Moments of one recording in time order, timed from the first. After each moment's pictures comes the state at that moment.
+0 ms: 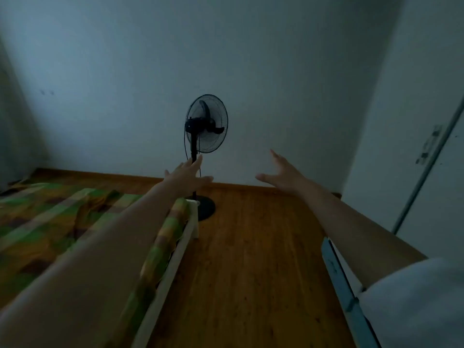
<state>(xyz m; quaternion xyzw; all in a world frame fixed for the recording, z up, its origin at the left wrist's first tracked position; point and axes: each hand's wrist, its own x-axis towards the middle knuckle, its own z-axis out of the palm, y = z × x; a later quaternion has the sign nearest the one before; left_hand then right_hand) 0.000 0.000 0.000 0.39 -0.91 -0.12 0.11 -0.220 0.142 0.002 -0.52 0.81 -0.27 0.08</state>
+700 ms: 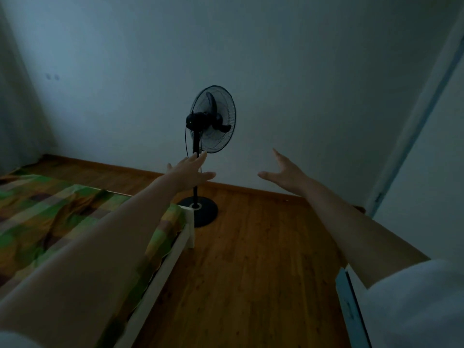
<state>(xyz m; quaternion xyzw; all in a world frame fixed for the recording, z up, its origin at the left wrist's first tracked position) -0.195 -0.171 -0.016 0.42 -0.90 -0.10 0.09 -0.418 -0.035 -0.007 -0.55 0.78 -0.28 0.12</state>
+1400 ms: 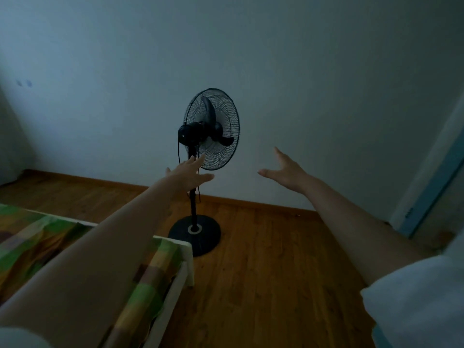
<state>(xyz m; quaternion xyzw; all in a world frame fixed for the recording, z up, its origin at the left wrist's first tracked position) -0.343 -0.468 -0.017 0.43 -0.89 -0.11 0.07 -0.560 -0.321 -0.001 -0.54 0.78 -0.30 0.13</state>
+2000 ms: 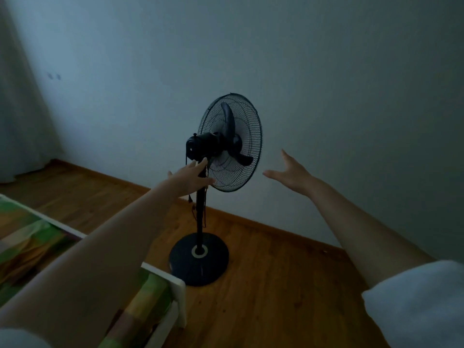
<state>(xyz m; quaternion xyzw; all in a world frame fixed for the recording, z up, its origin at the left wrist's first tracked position) -0.478 -0.678 -0.027 0.50 -0.85 -0.14 0.08 -0.724 -0.578 -0.004 -0.58 0.73 -0.32 0.17</state>
